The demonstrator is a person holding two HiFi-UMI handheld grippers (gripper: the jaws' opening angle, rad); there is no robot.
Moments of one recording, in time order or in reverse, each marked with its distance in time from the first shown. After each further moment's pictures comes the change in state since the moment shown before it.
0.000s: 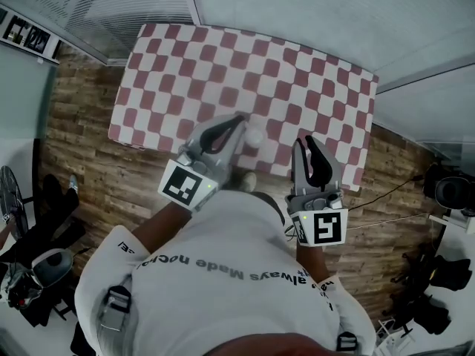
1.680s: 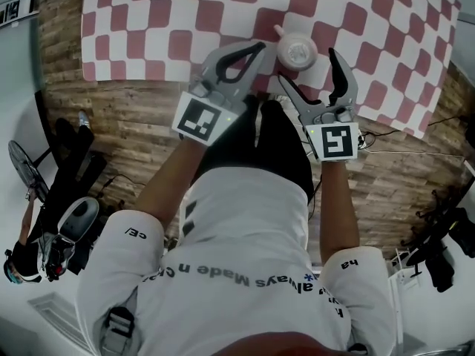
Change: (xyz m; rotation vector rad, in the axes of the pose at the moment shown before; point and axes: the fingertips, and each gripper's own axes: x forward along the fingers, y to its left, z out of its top) left arm 0.014 0.052 -0.310 -0.029 0.200 -0.064; right arm 0.084 0.037 -0.353 0.070 0.225 0.130
